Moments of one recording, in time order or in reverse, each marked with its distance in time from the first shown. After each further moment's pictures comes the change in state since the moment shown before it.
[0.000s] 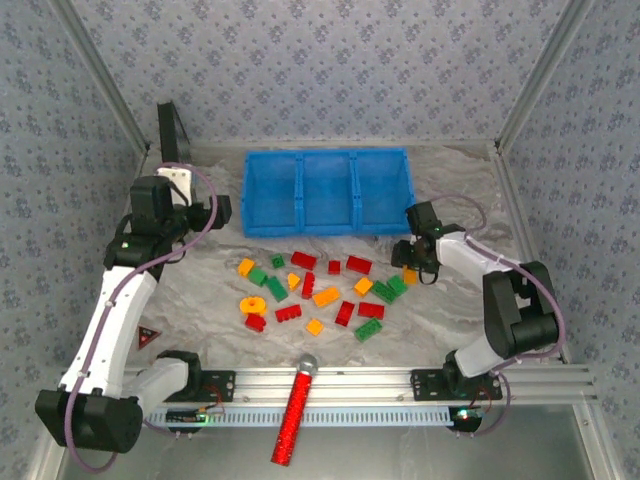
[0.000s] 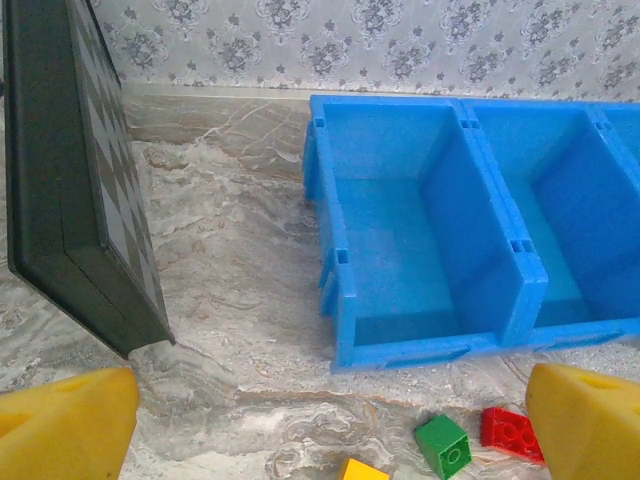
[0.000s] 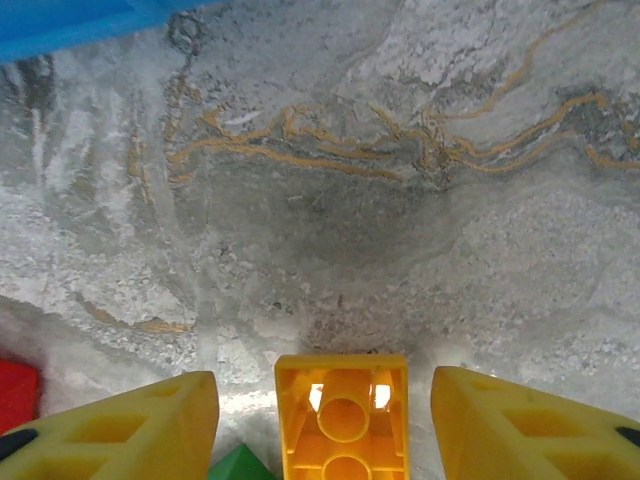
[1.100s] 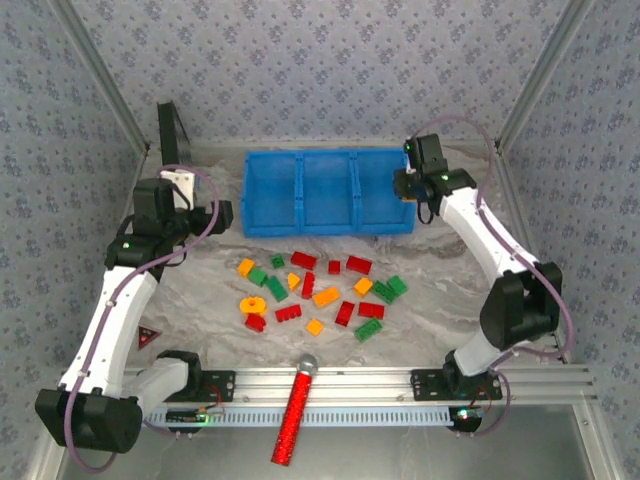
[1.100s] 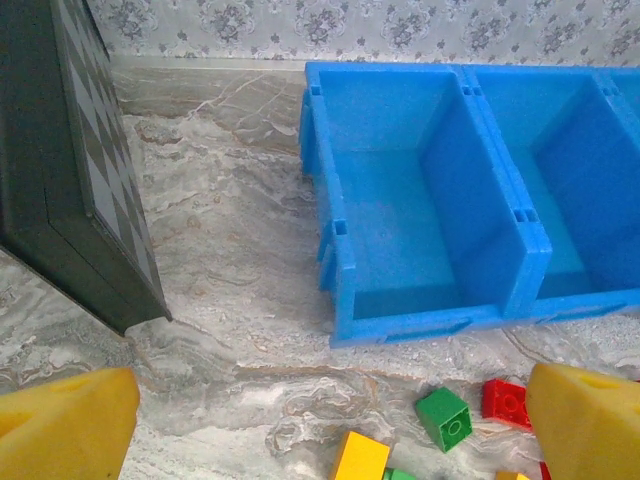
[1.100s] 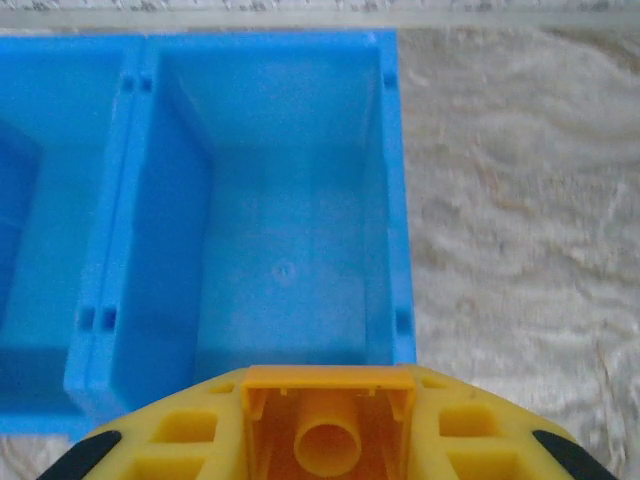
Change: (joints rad) left arm -0.004 0.000 -0.005 -0.042 0.003 0.015; right arm 0.020 0.084 0.593 -0.075 0.134 -0.228
